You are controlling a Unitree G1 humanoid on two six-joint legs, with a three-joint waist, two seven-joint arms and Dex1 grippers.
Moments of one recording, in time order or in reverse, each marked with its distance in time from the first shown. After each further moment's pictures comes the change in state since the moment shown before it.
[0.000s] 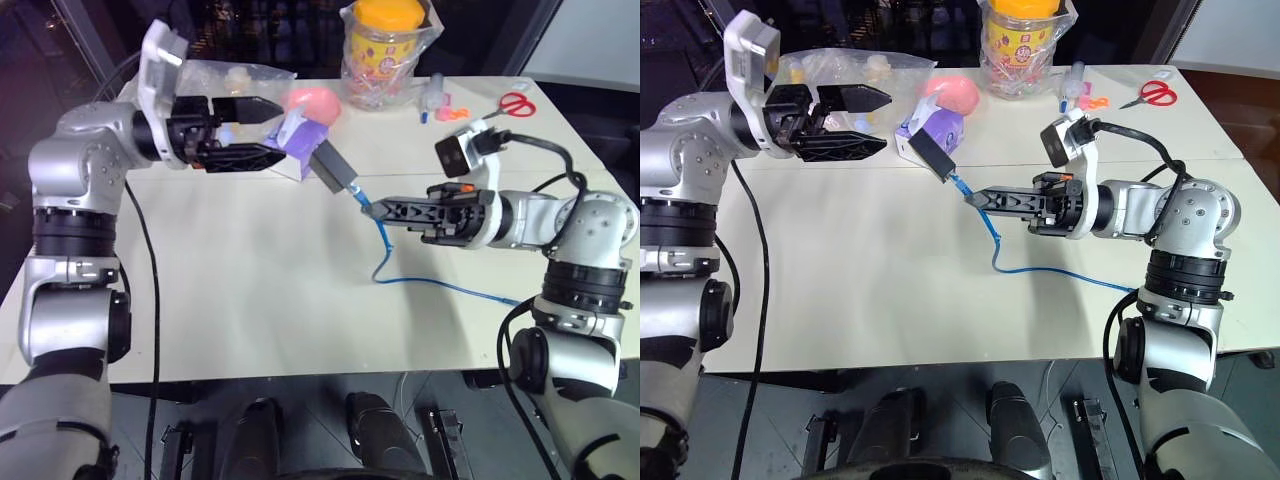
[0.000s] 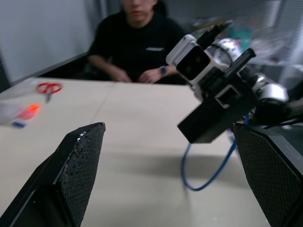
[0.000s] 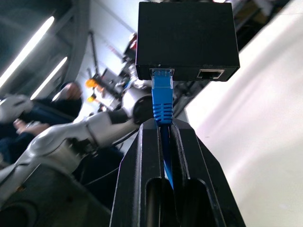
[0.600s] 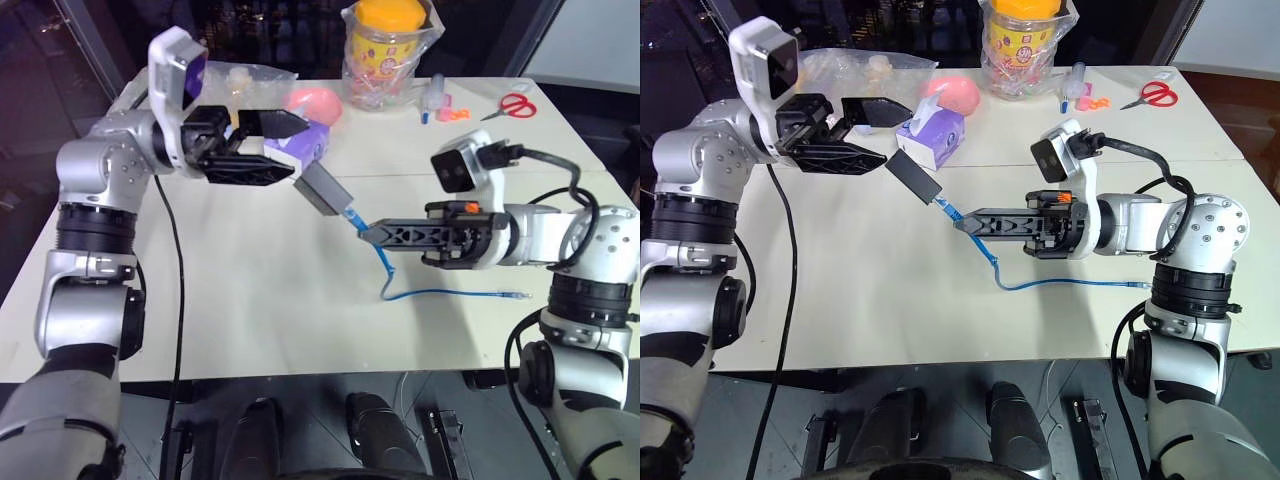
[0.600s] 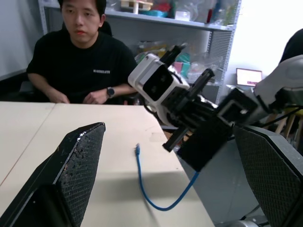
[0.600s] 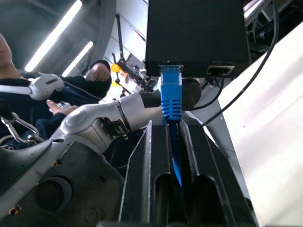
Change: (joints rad) left arm -0.013 -0.006 -0.041 -0.015 -0.135 0.059 -0.083; right arm 0.077 -0.041 0.027 -0.016 0.398 -0.038 -0.305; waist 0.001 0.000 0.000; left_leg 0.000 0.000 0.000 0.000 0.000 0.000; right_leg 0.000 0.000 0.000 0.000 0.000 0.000
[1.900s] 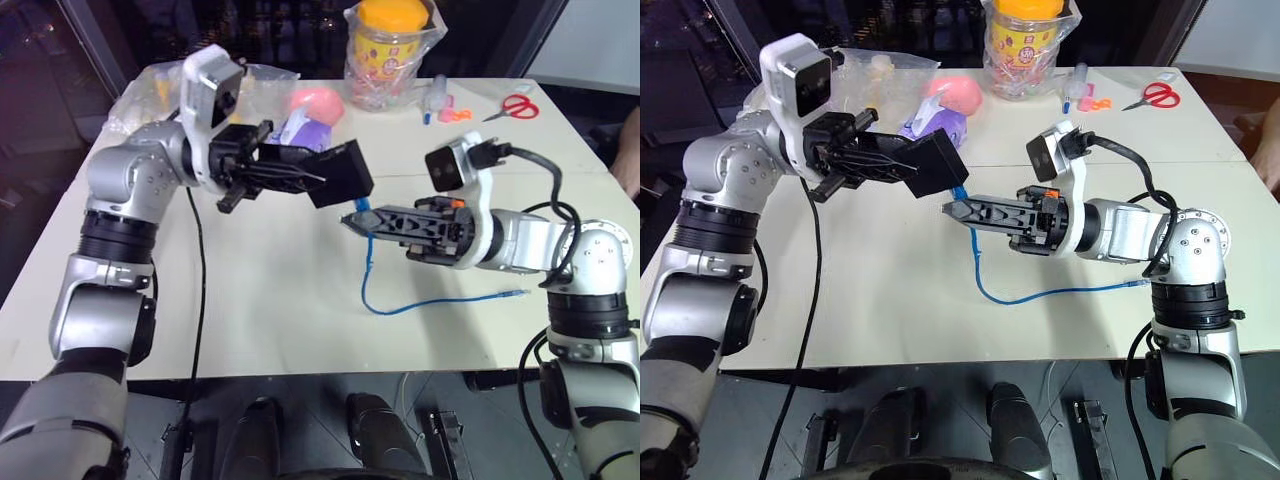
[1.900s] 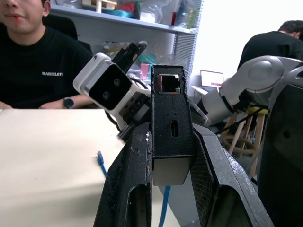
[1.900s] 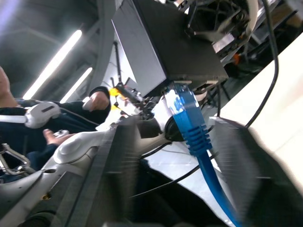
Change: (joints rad) left arm 0.033 -0.057 -0.085 -0.095 -0.076 0.037 0.000; right arm 0.081 -0.109 0.180 -0.055 0.190 -0.303 -0.184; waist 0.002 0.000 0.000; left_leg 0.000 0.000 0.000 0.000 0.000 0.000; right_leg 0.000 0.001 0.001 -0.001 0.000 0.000
